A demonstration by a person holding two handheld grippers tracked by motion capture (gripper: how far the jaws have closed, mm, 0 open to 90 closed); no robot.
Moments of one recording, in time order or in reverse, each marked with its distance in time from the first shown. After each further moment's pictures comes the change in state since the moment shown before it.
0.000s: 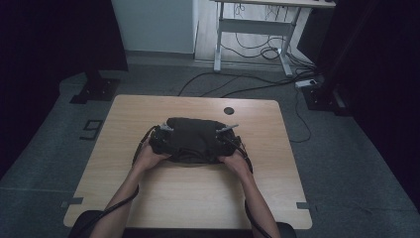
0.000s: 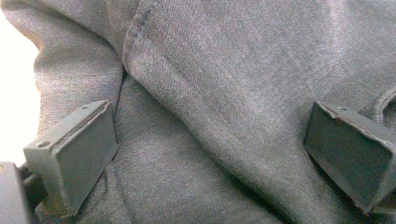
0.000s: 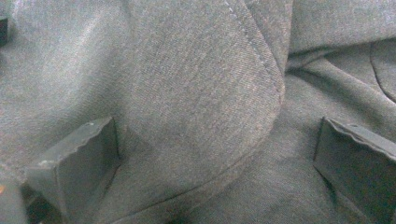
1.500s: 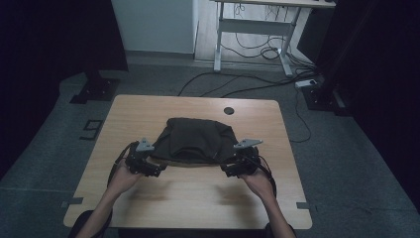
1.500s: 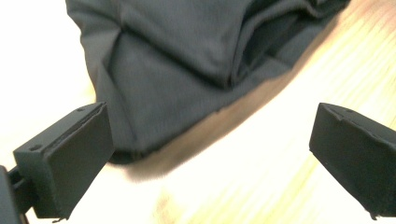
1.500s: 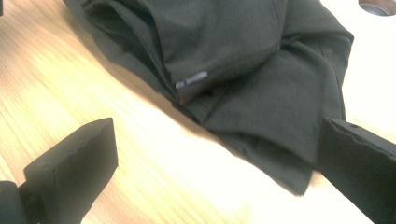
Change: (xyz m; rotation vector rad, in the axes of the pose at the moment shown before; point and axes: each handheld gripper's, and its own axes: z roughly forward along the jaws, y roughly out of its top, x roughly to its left) left arm -0.044 -0.062 -0.103 -0.082 0.039 0.092; right arm 0.026 -0.052 -0.118 -0.124 0.038 -0.098
